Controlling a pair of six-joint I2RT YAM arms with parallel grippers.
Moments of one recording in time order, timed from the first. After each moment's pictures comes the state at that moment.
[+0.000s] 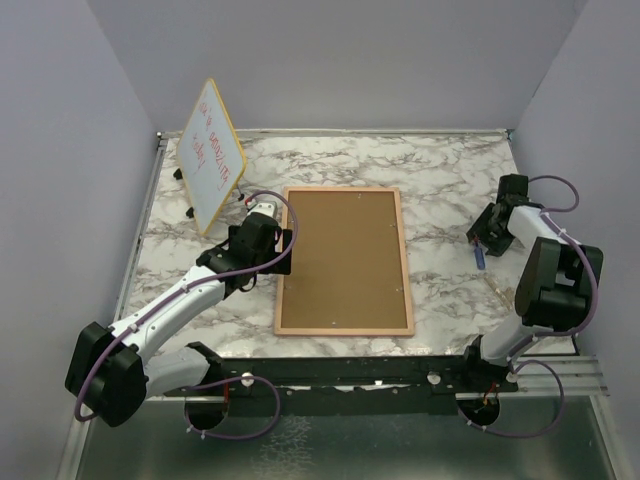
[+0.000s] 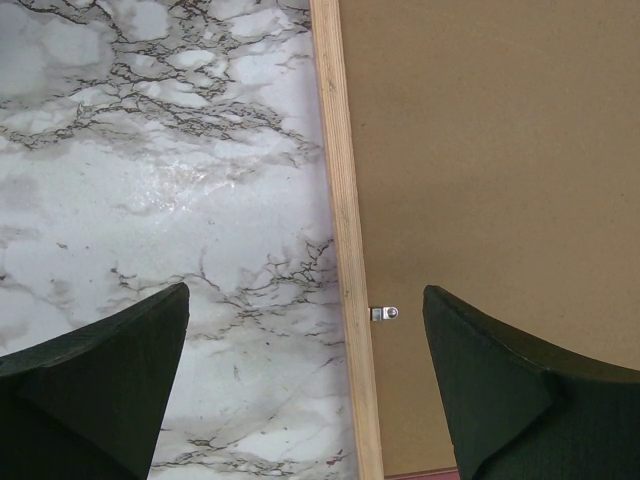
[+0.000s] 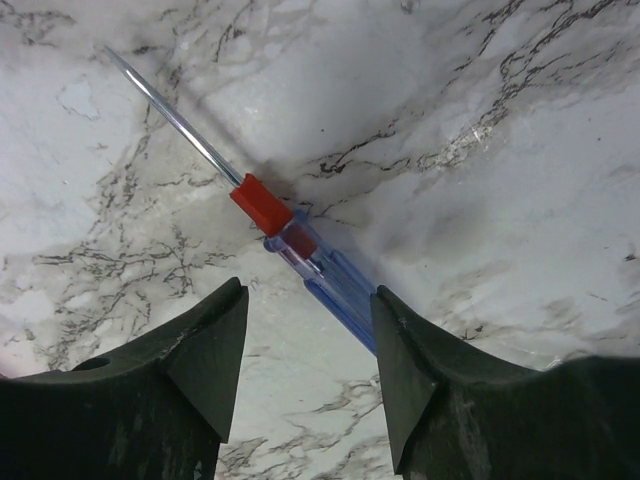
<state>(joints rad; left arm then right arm) -0.59 1.13 0.76 -0.46 -0.27 -0.38 -0.23 1.65 1.05 -0.54 0.12 0.46</state>
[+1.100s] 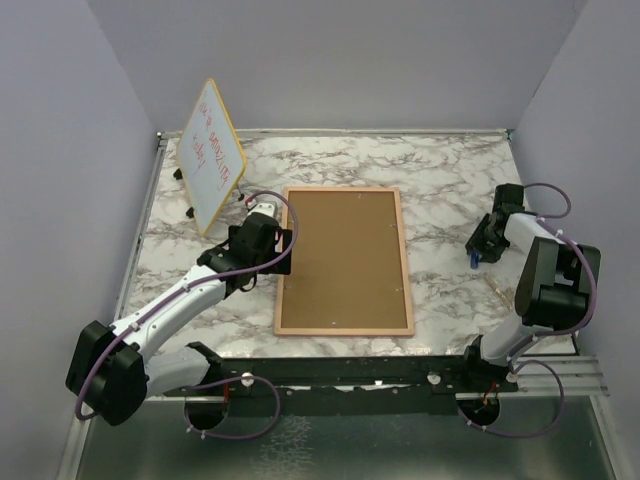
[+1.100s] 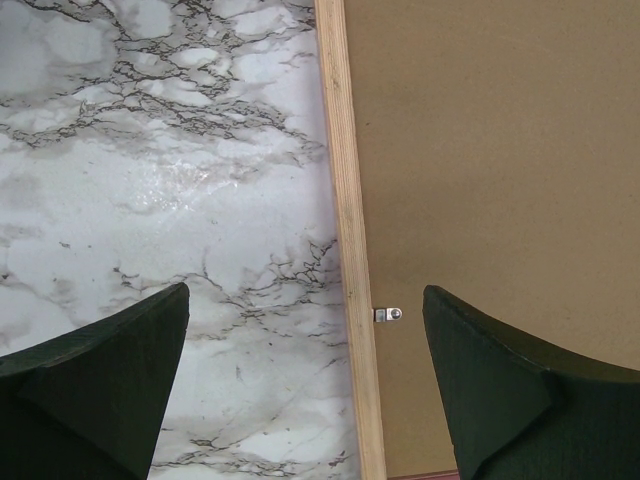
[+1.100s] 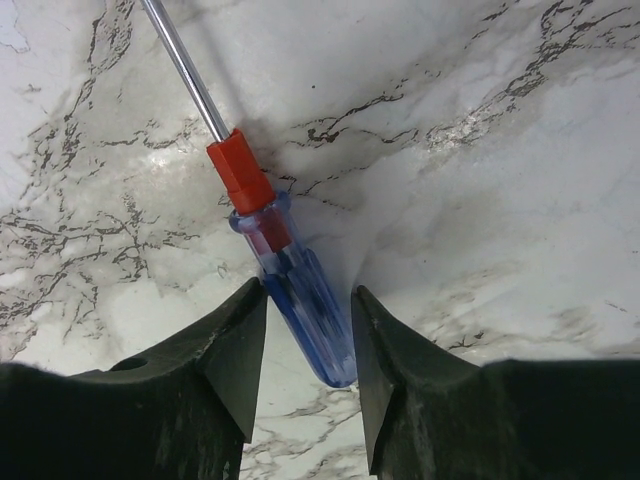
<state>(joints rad) -0.59 1.14 0.76 -0.46 -0.28 -0.38 -0.23 1.65 0.95 -0.48 0.09 0.39</state>
